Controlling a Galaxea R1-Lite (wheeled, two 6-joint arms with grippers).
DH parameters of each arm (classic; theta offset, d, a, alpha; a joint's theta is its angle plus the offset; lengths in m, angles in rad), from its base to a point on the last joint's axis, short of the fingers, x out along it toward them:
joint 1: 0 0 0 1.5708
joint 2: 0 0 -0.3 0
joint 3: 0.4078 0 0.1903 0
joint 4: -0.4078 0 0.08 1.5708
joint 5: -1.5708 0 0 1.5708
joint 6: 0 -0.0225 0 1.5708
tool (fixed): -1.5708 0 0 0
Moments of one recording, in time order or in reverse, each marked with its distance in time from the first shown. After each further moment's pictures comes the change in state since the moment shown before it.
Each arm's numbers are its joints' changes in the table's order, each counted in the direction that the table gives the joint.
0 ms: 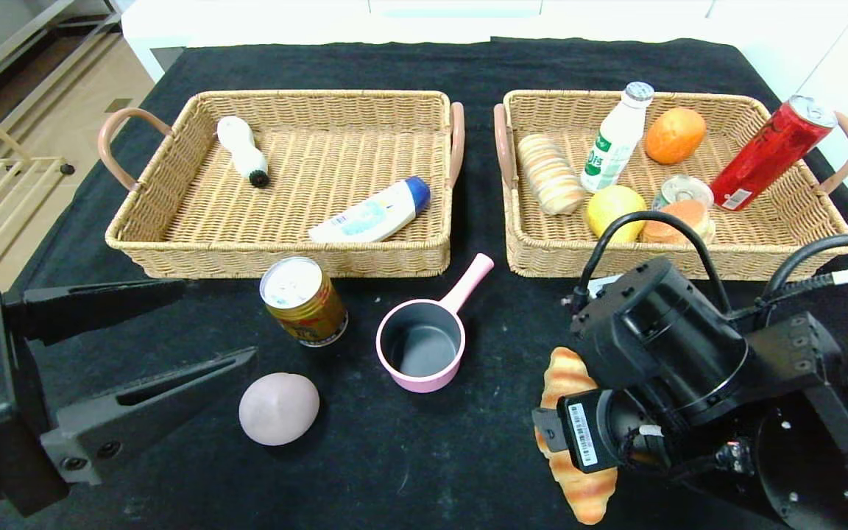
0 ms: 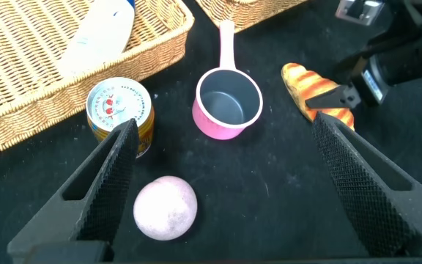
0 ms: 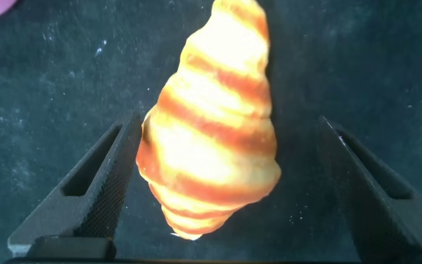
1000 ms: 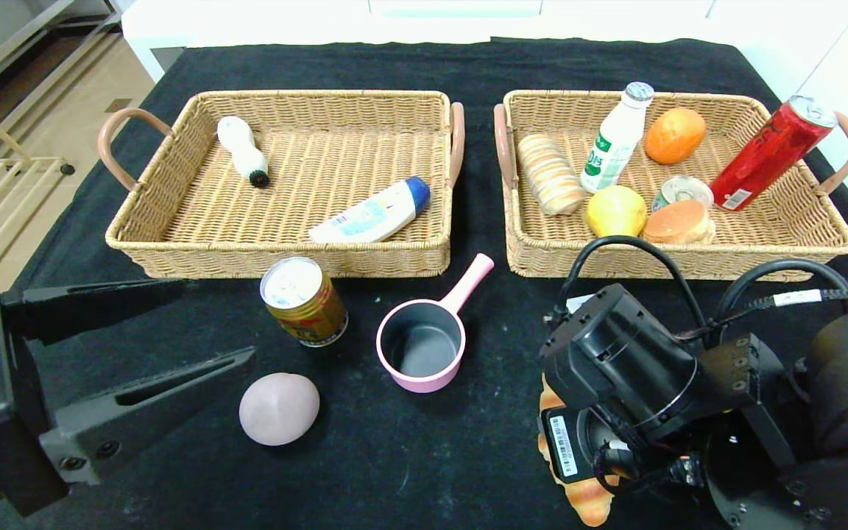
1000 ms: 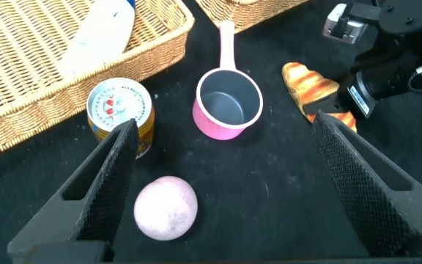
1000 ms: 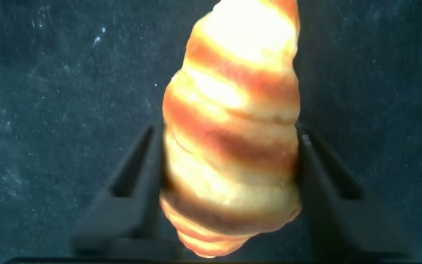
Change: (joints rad) left arm 0.000 0.001 0.000 0.001 0.000 0.000; right arm 0.005 -0.056 -0.006 0.007 -0.001 -0.037
